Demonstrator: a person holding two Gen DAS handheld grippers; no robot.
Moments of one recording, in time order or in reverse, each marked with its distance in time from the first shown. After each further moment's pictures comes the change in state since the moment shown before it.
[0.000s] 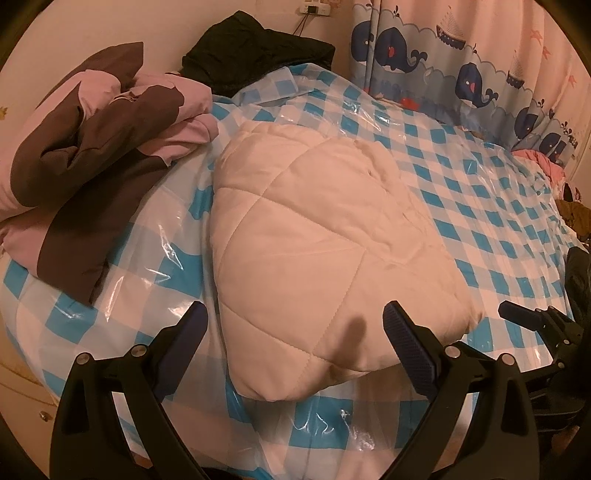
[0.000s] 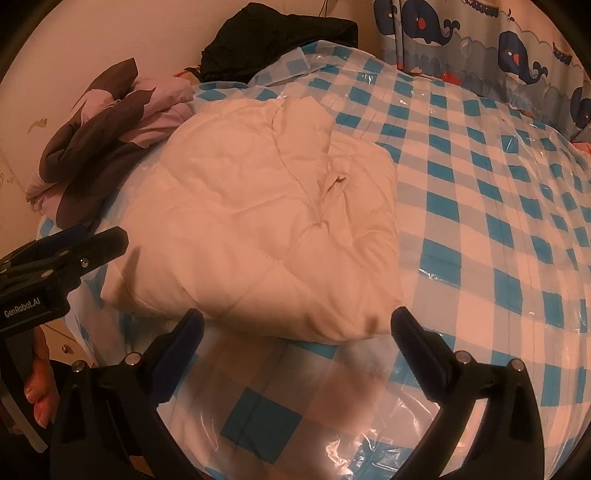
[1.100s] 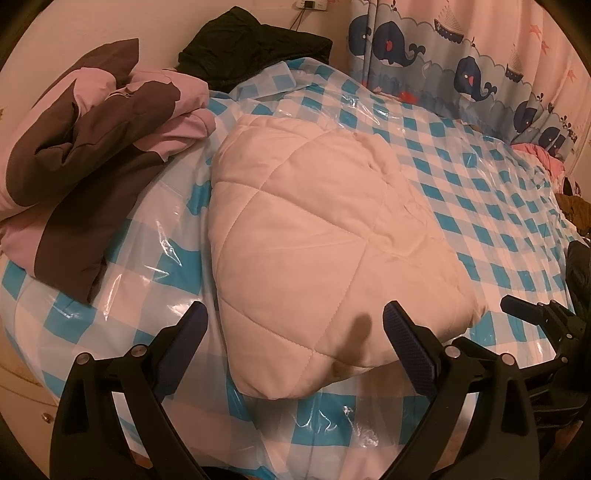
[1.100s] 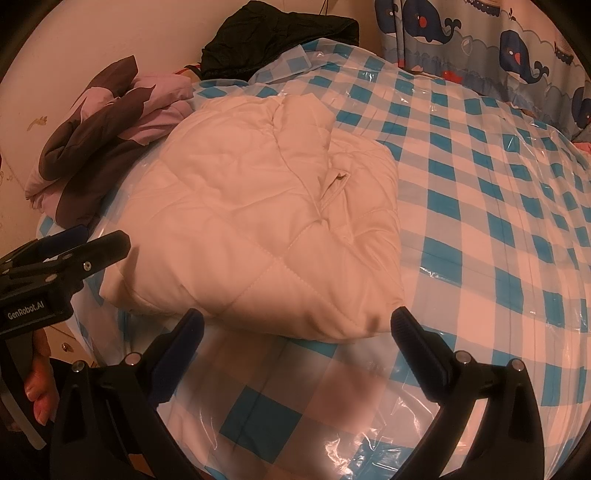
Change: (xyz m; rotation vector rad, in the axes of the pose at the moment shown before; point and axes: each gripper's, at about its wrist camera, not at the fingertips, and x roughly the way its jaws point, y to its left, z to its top) left arm 0.003 0.002 -0.003 0.008 0.011 -0.003; right arm 0.001 0.001 -0.001 0.000 0.007 -0.002
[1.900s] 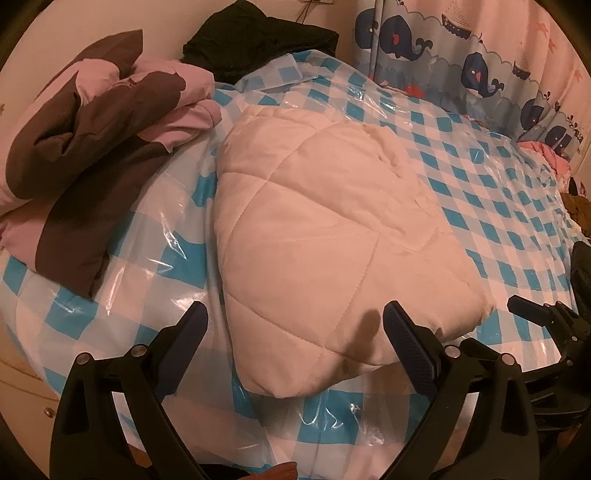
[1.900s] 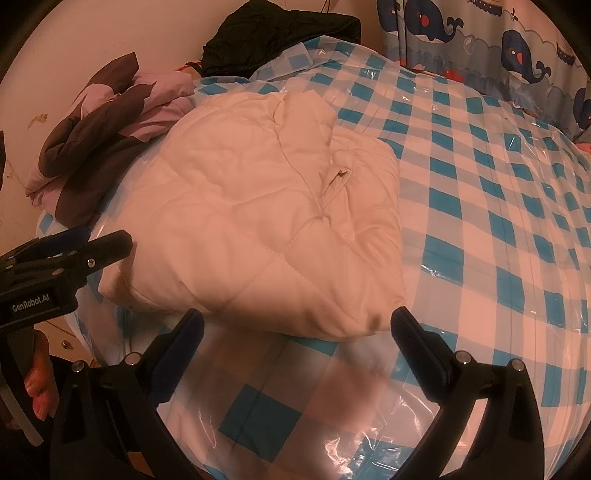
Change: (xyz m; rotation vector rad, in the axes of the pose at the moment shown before) left arm 0.006 0.007 -0.002 0.003 0.026 0.024; right arm 0.000 0.002 -0.001 0.003 0.002 -0.001
